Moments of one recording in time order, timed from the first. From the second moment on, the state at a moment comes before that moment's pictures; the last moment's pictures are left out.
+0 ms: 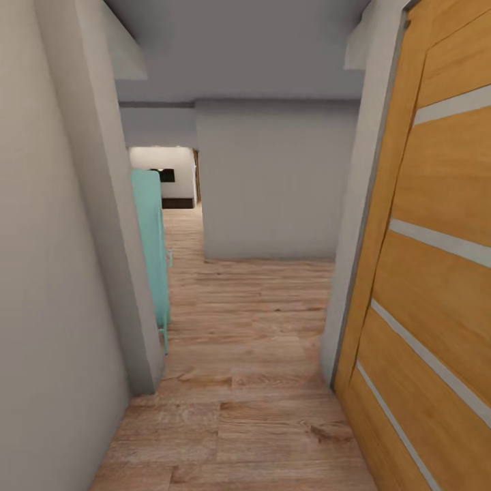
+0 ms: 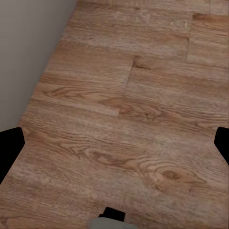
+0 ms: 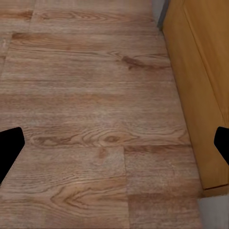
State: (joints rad) left arm -0.02 -0.10 0.02 0.02 0.07 -0.86 0.28; right arm 0.02 -0.07 0.02 -0.24 -0.03 -0.69 0.00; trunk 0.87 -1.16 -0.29
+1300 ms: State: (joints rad) left arm -0.02 -0.11 0.01 -0.02 0.06 -0.83 0.28; right arm 0.02 -0.08 0.01 -0.24 0.02 -0.69 0.00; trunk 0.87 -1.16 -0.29
